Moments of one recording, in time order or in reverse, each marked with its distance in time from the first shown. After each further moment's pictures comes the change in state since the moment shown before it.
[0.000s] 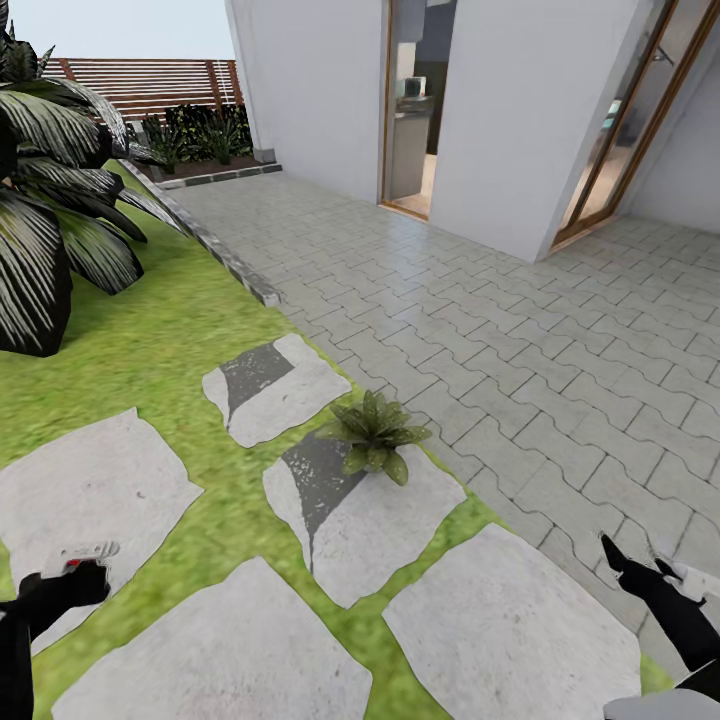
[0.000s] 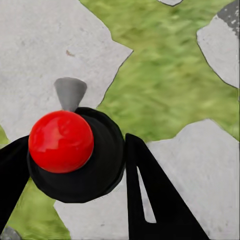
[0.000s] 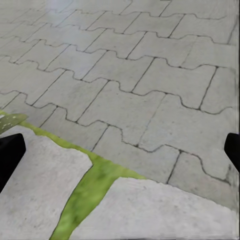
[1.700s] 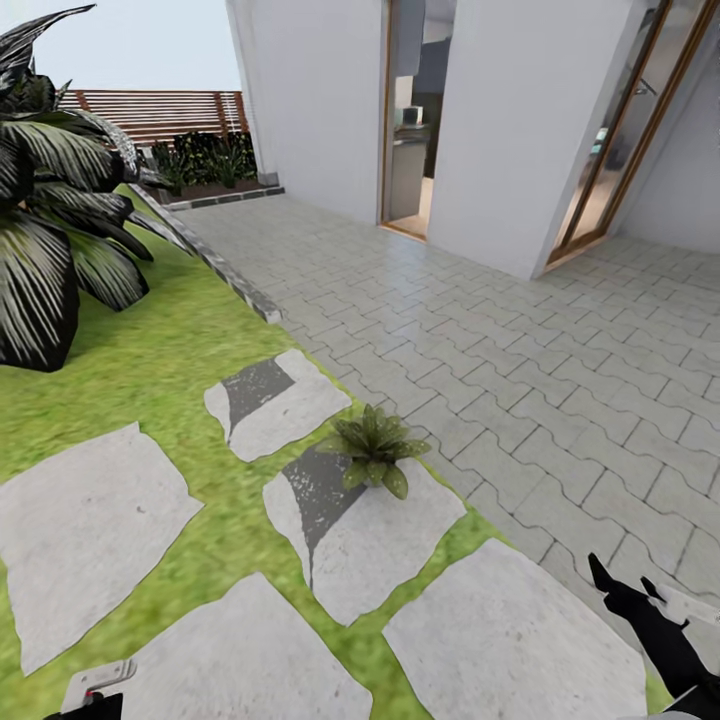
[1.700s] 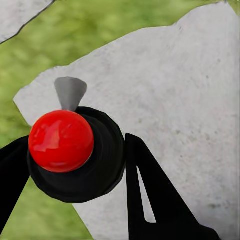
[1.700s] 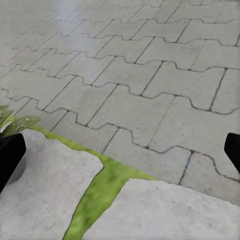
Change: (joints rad) left arm 0.091 0.005 0.133 0.549 0.004 -0.230 0.246; right arm 0.038 0.003 -0.064 0.119 0.006 -0.128 0.002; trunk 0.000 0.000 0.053
